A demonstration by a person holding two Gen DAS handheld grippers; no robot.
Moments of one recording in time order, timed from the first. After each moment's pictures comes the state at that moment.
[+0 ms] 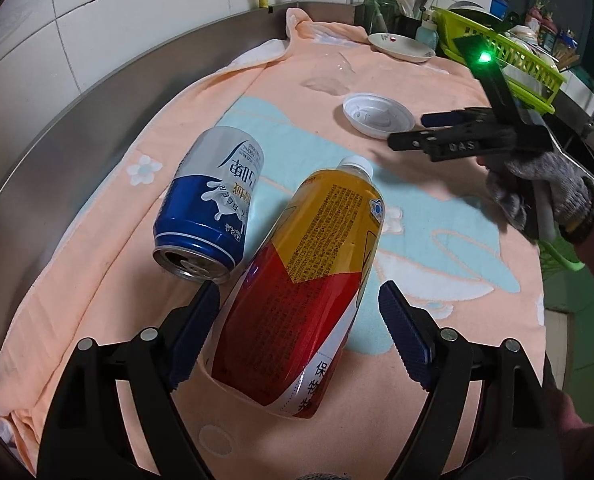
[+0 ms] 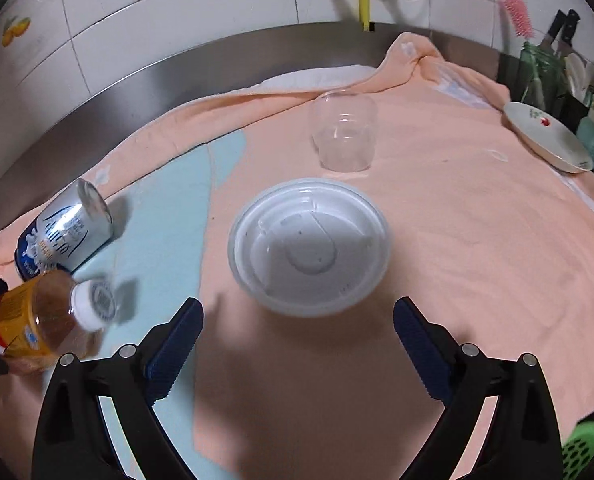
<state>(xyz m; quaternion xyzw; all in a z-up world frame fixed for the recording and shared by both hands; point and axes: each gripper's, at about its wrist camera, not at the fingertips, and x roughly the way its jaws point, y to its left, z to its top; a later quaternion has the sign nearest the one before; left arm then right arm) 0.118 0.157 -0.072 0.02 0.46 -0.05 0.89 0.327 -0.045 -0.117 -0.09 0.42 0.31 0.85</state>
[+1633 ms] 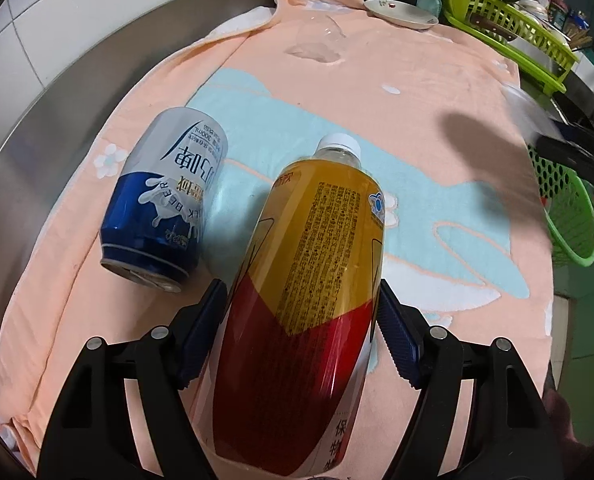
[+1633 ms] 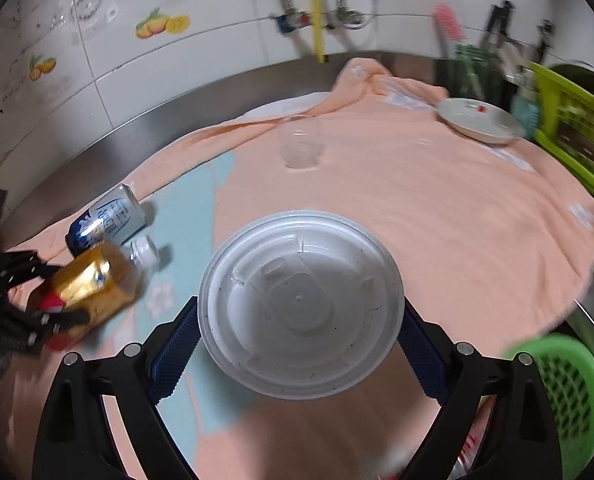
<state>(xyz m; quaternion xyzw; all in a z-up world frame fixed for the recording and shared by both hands) 0.152 0.137 -0.097 0.04 0.51 -0.05 0.86 0.214 -0.175 -0.075 -0.04 0.38 0.24 0.89</state>
